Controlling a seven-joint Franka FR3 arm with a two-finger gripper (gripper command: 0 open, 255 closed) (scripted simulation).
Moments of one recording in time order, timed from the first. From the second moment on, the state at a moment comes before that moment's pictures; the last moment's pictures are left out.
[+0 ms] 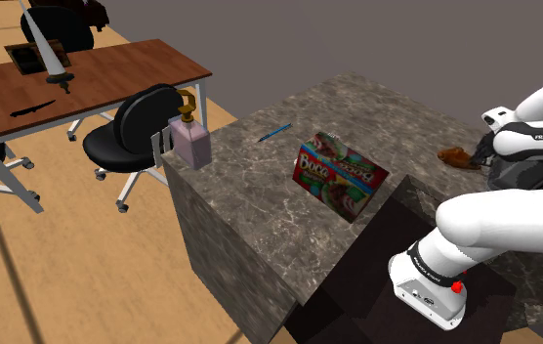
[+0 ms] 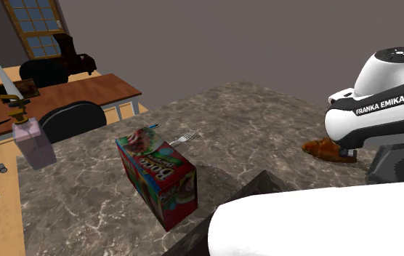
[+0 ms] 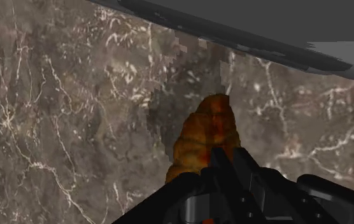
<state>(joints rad) -0.52 -0.63 -1.01 -2.75 -0.99 2.58 -1.14</state>
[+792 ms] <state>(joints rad) -0.11 -0.49 -1.13 -2.51 -0.62 2.31 -1.39</state>
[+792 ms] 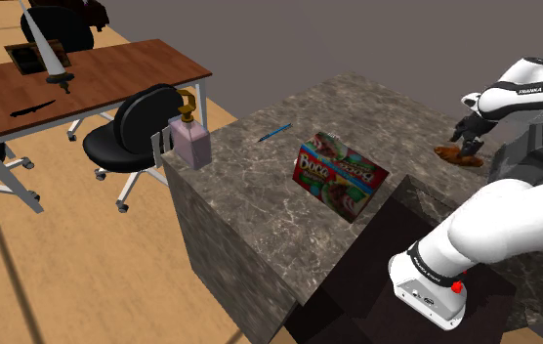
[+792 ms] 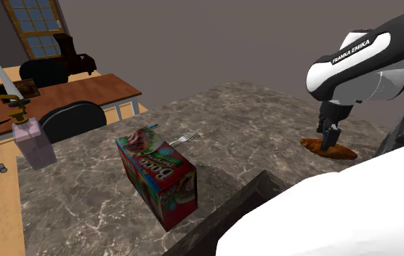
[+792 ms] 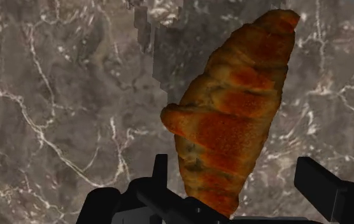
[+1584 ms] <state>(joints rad) 0.05 -0.37 -1.30 -2.52 -0.55 2.42 -1.44</state>
